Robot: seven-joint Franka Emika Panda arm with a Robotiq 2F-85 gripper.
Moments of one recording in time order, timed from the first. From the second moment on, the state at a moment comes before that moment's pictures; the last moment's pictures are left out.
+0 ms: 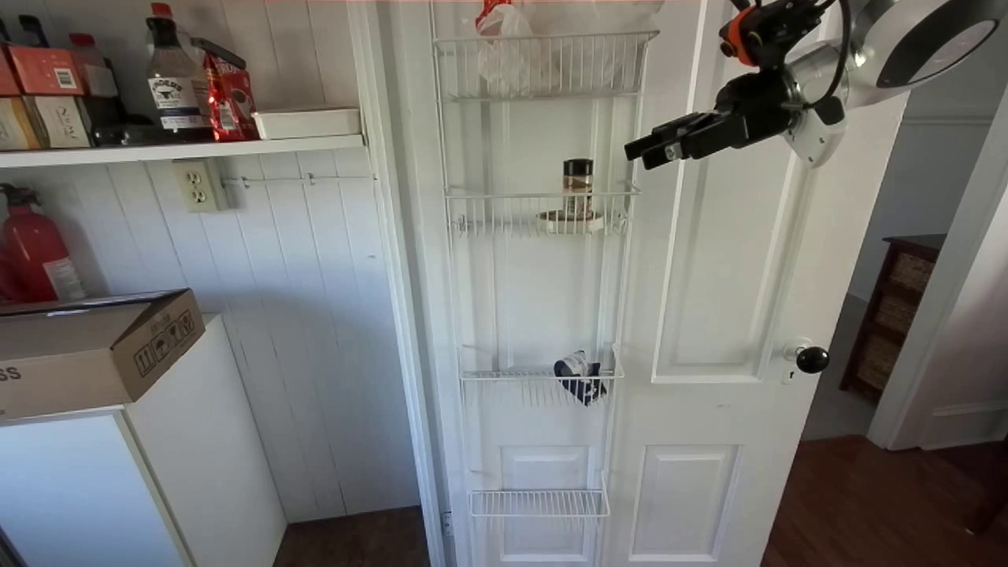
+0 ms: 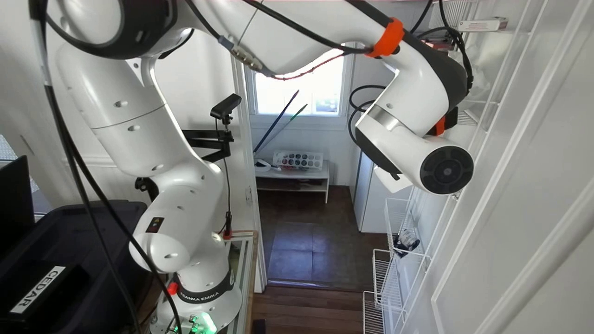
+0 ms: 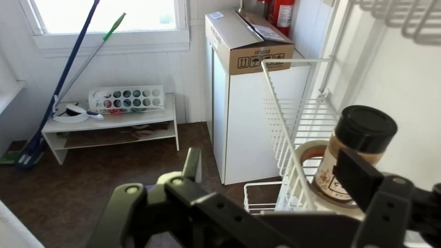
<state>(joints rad) -0.07 -0.22 0.05 -2.43 1.45 2.03 0.99</state>
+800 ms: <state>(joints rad) -0.06 -0.16 0.05 -2.42 1.53 2.06 0.97</state>
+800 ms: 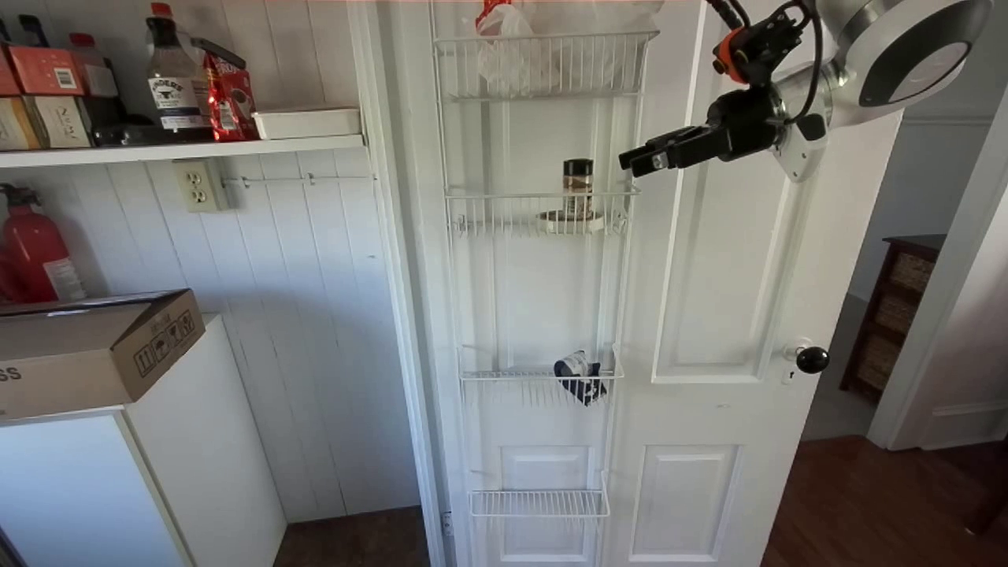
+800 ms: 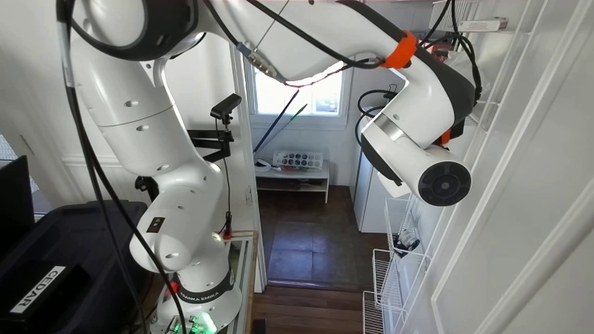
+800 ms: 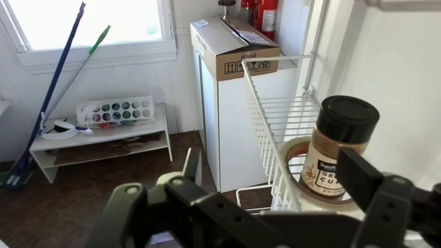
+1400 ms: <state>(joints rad) -0.04 -0.07 0.04 -2.36 1.69 2.06 0.89</state>
